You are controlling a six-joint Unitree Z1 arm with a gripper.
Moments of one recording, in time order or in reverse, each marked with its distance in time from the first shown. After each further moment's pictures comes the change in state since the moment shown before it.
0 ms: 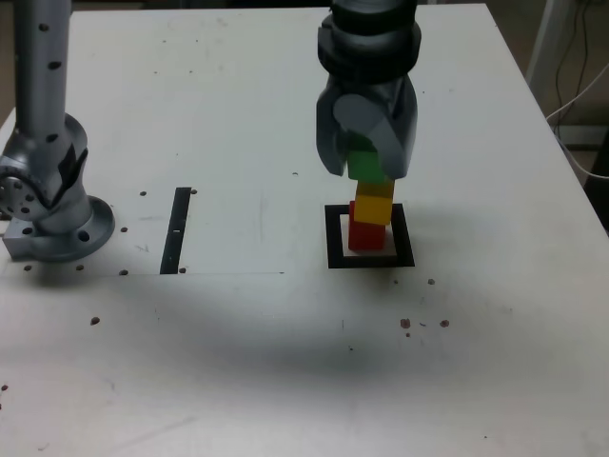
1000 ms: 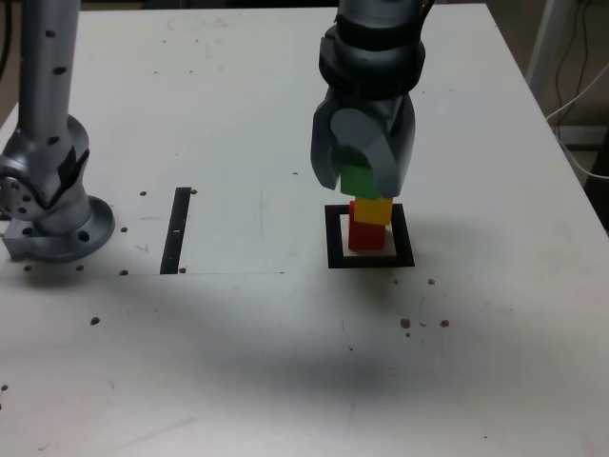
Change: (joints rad) arm -0.048 0.054 -0.057 0.078 -0.019 -0.013
